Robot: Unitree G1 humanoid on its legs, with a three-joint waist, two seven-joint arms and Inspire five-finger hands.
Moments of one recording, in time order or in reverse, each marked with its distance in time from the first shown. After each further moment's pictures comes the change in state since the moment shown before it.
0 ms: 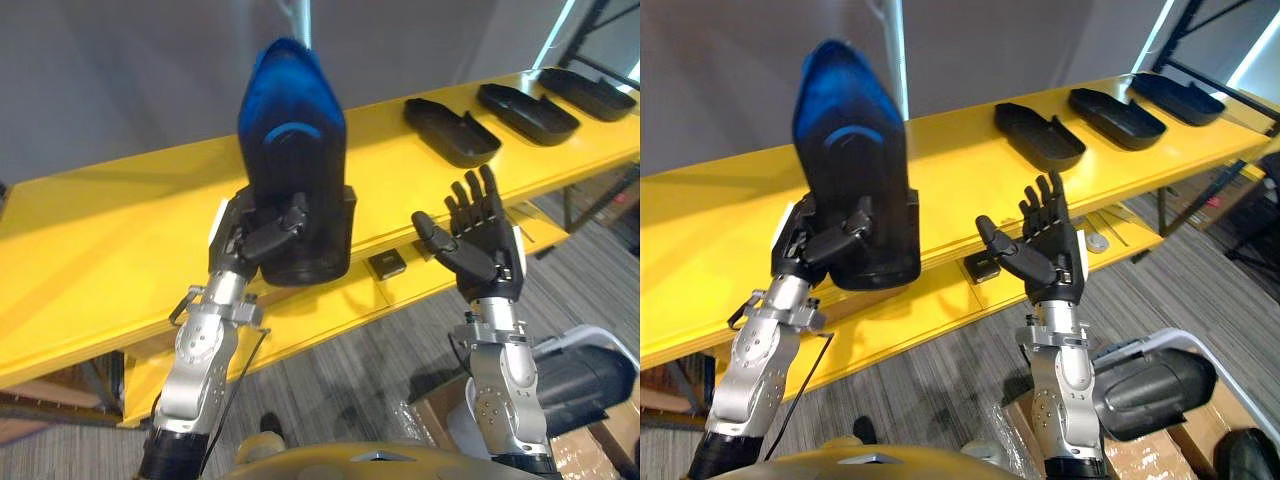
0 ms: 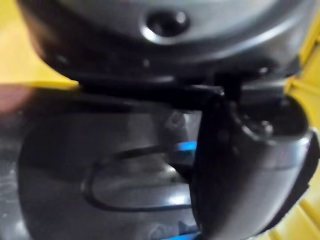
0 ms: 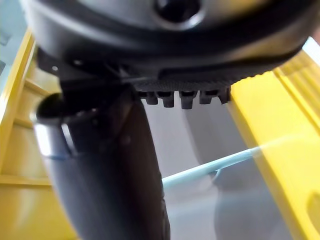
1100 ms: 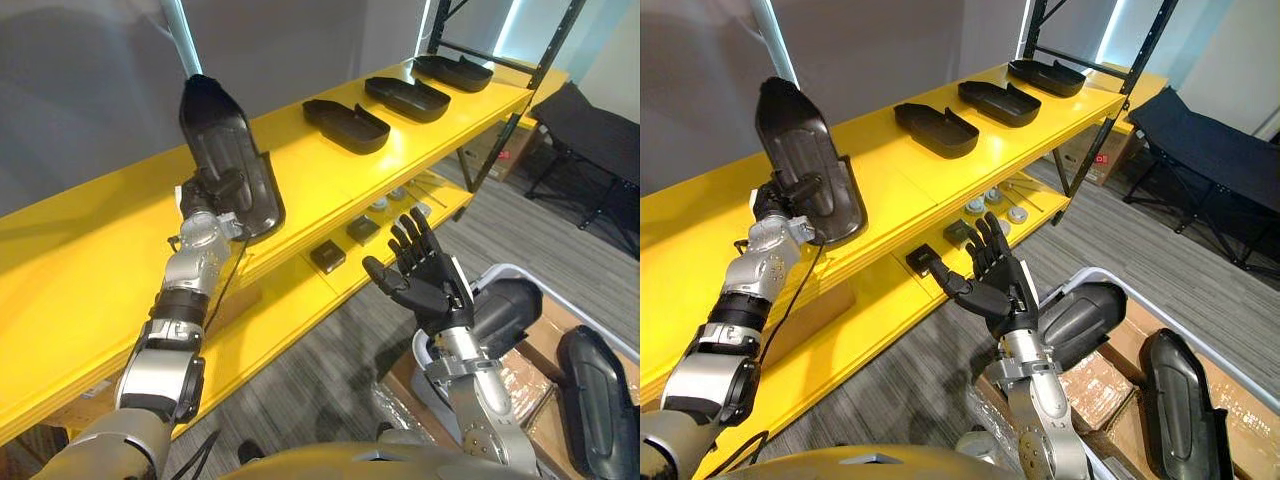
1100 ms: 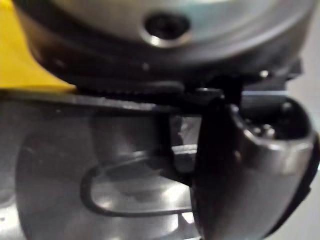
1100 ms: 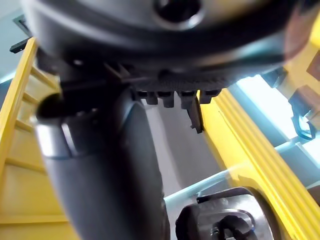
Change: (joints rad) left arm -0.607 0.109 0.175 0.844 -0.192 0.246 0.515; right arm 0.139 -0.017 0.172 -0.061 0.000 0.094 0.016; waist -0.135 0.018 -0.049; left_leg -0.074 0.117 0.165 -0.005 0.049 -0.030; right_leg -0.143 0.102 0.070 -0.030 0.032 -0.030
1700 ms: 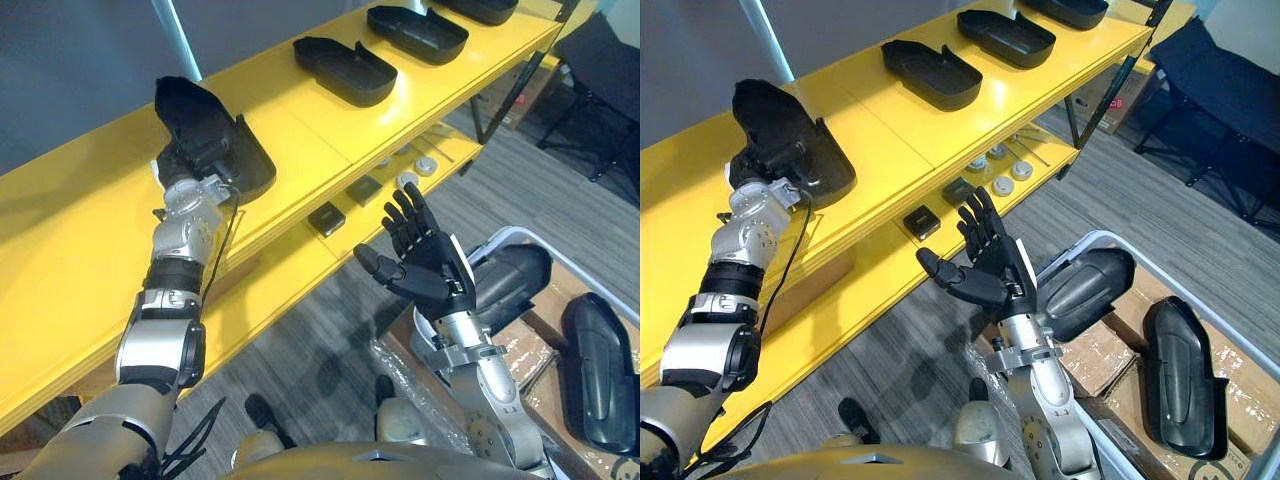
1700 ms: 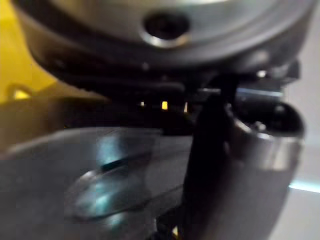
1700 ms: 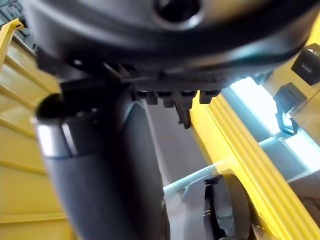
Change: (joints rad) left arm -0.137 0.032 0.063 0.045 -0.061 -0.004 0.055; right arm -0.048 -0.072 0.054 -0.095 -0.001 0.000 -0.025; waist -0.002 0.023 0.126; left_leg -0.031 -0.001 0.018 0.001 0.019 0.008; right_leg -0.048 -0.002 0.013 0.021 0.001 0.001
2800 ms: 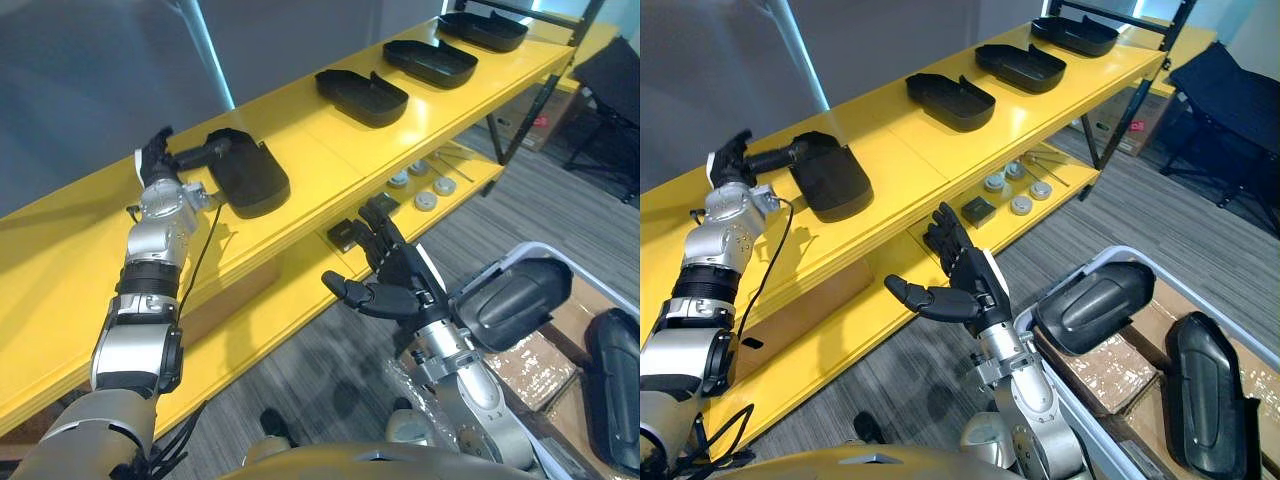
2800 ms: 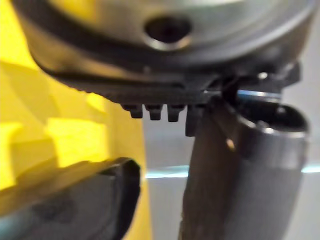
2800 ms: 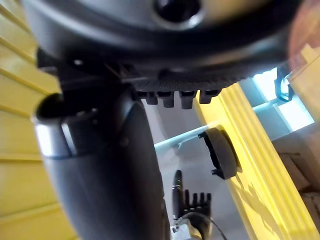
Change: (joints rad) left arm 0.037 0.101 -0.063 -0.104 0.119 -0.057 -0.158; right arm -0.034 -0.036 0.121 0.052 -0.110 -0.001 0.034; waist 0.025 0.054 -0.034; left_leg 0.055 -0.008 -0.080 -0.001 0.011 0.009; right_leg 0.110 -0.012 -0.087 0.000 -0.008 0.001
